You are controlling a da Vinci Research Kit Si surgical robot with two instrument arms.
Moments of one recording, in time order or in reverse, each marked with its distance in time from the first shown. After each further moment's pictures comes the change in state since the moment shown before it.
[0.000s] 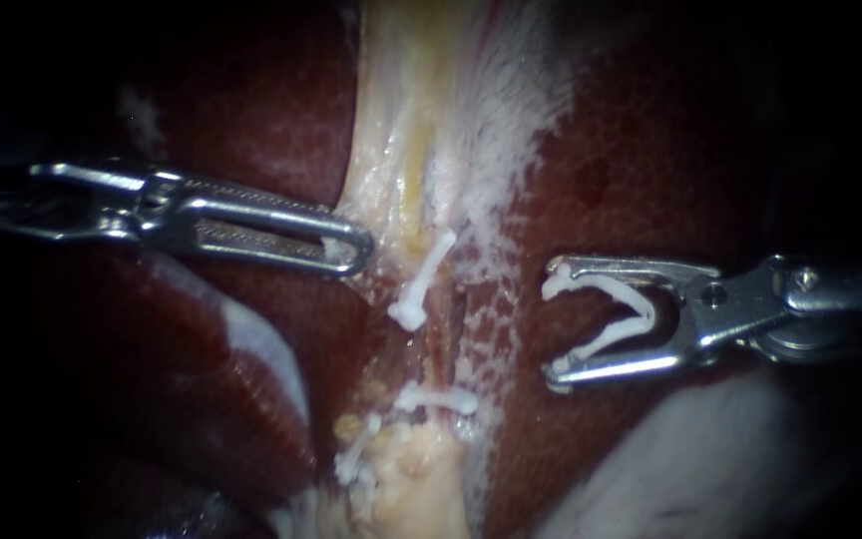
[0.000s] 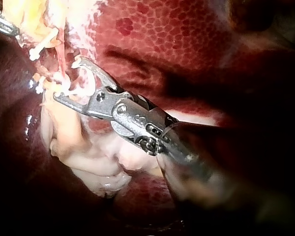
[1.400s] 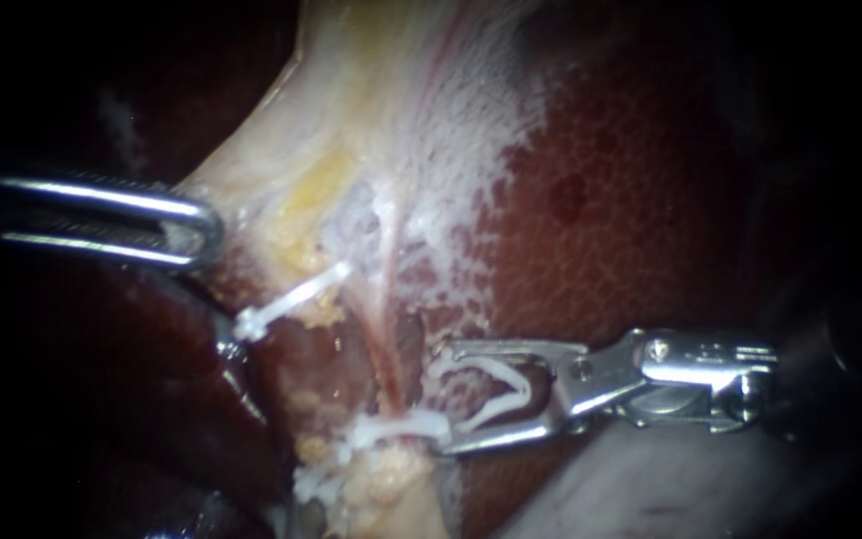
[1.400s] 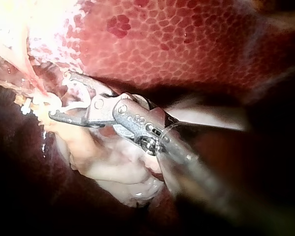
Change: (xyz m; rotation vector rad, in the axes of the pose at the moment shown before) right arm -0.006 -0.002 0.012 0.158 -0.030 0.106; left arm -0.006 -0.010 -0.013 -0.004 -0.059 -0.030
